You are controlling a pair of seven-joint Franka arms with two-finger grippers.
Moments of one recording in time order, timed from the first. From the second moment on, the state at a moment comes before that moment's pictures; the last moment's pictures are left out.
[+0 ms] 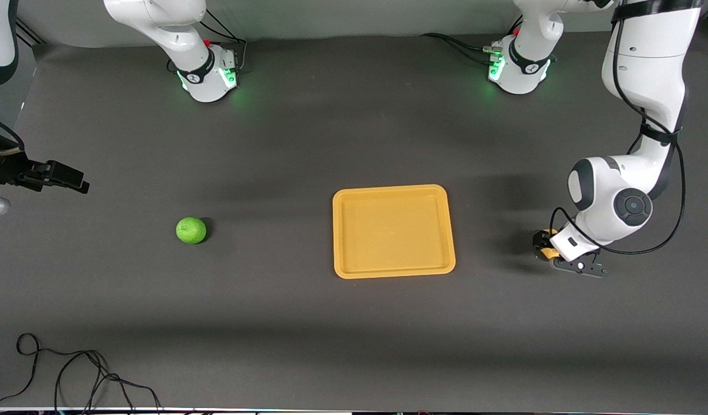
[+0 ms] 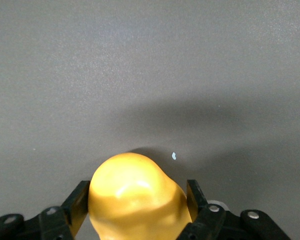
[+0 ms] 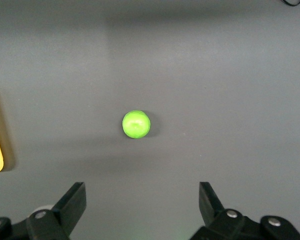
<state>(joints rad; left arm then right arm) -0.12 0.51 0.12 -2.02 -0.07 2.55 0.26 -0.04 0.08 -0.01 -1.55 0.00 1.57 0.04</state>
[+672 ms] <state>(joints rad) -0.16 0.51 0.10 -2.02 -0.07 2.55 0.15 -0.04 0.08 -0.01 -1.55 0.00 1.57 0.04</state>
